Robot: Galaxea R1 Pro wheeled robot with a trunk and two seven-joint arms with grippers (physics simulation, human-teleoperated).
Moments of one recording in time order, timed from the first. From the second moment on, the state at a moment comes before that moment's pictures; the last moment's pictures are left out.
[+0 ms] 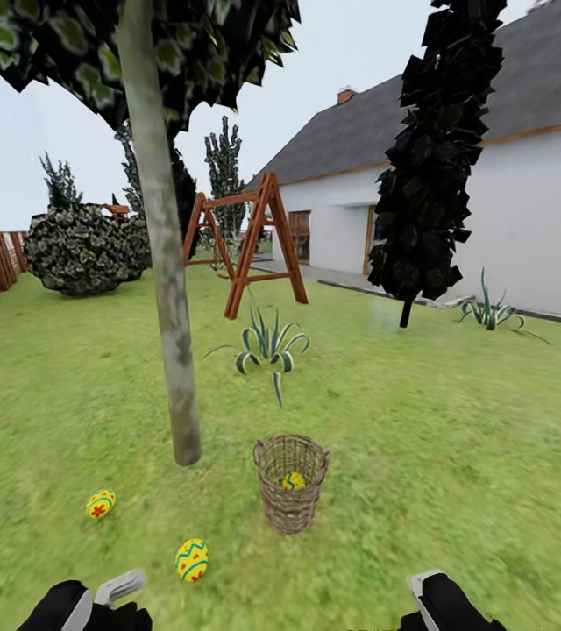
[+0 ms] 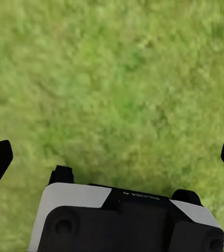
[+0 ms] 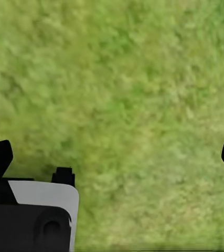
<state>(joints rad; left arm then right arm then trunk) -0.35 0.16 0.12 -0.61 0.27 0.78 -0.09 -0.36 -0.08 0.13 -0.62 0.07 0.76 0.01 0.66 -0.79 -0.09</state>
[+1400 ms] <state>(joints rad) -0.35 0.25 0.14 -0.59 0.27 0.79 -0.11 -0.36 -0.09 0.12 -0.62 0.07 0.76 0.01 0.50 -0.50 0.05</state>
